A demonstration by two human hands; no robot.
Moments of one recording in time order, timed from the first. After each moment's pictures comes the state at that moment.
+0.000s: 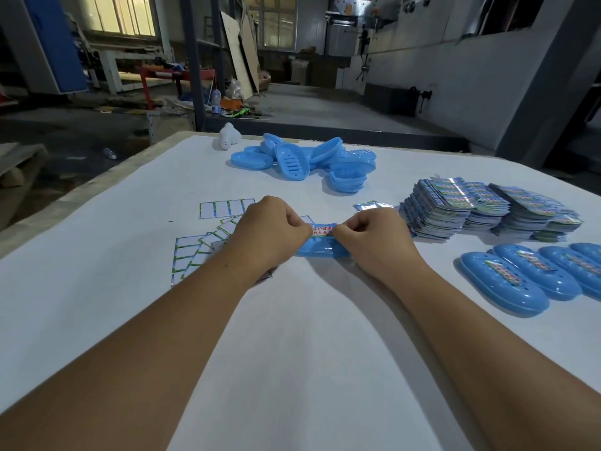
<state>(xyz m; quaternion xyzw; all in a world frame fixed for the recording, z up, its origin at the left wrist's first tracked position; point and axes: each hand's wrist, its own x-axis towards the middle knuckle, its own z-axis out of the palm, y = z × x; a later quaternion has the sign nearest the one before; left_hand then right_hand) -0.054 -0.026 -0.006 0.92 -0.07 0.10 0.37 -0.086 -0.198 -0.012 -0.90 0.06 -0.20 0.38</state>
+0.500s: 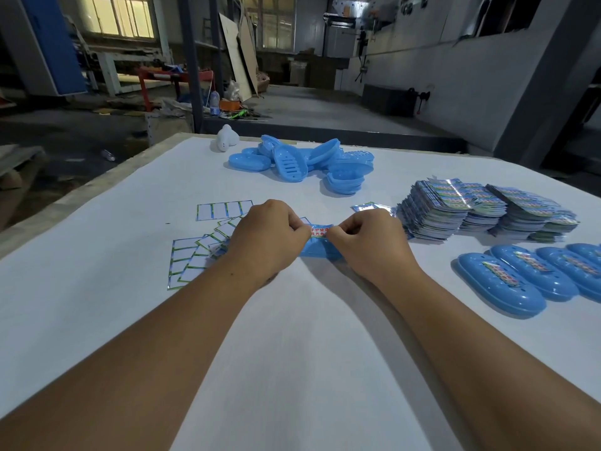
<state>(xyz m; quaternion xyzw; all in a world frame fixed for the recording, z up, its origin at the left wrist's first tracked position) -0.053 -0.033 -0.010 0.93 -0.08 0.15 0.31 -0.086 -0.193 -0.013 -0.91 0.07 -0.22 0.34</state>
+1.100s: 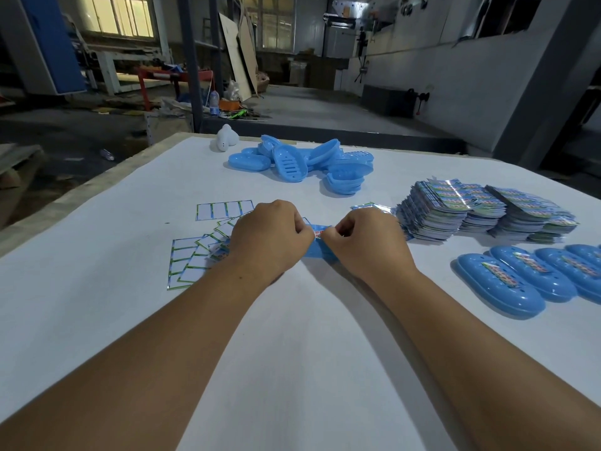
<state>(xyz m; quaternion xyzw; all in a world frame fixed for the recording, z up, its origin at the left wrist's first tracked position) -0.055 -0.037 -0.009 0.95 -0.08 0.17 0.24 -0.084 -0.188 -0.012 -0.94 0.06 -0.24 0.25</state>
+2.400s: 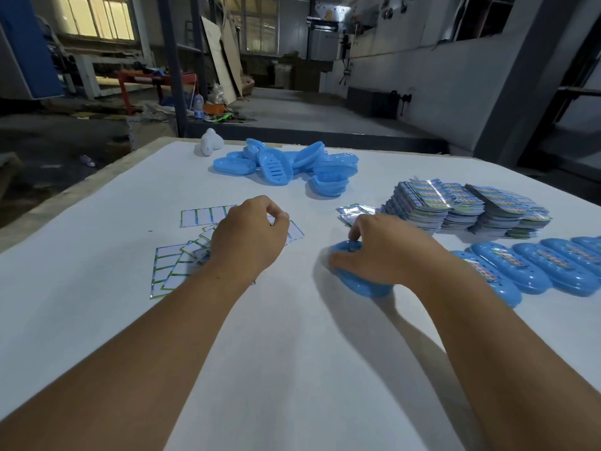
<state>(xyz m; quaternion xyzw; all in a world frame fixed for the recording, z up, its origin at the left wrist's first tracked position) -0.046 -0.030 -0.012 0.92 -0.05 0.18 0.34 -0.110 -0.224 0.019 -1.00 0.04 -0.07 0.04</state>
